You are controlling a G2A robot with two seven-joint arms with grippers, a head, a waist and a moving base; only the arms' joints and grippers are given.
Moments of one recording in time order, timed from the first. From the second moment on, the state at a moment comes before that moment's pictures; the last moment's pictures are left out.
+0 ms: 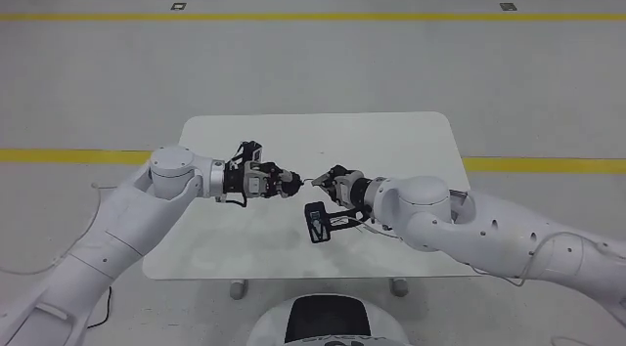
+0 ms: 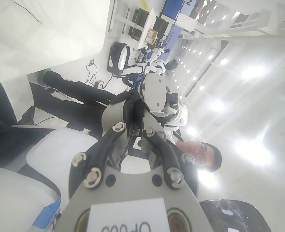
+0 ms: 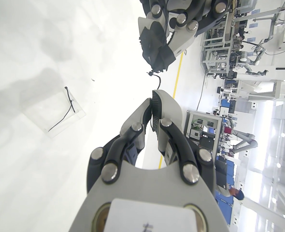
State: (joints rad) left arm 1.00 -0.86 -0.83 -1.43 -0.83 0.33 -1.01; right arm -0.61 -0.80 0.17 -1.97 -1.57 -0.34 0.45
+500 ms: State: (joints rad) left arm 1.01 -0.86 -0.83 -1.43 -0.82 0.33 -1.00; right arm -0.61 -0.80 0.17 -1.97 -1.57 -0.34 0.46
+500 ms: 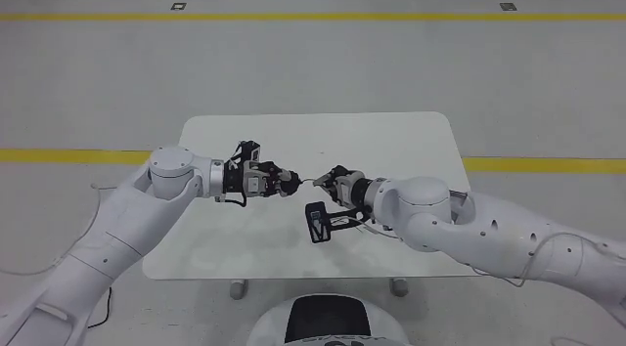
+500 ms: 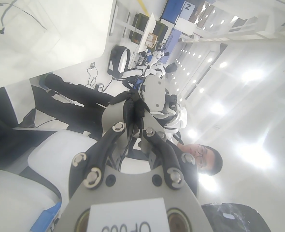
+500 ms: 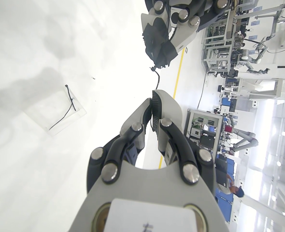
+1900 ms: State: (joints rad) left arm 1.02 -0.86 -0.85 -1.43 -0.84 0.34 -1.00; right arm -0.59 -0.77 0.17 -1.94 -1.57 -0.34 0.34
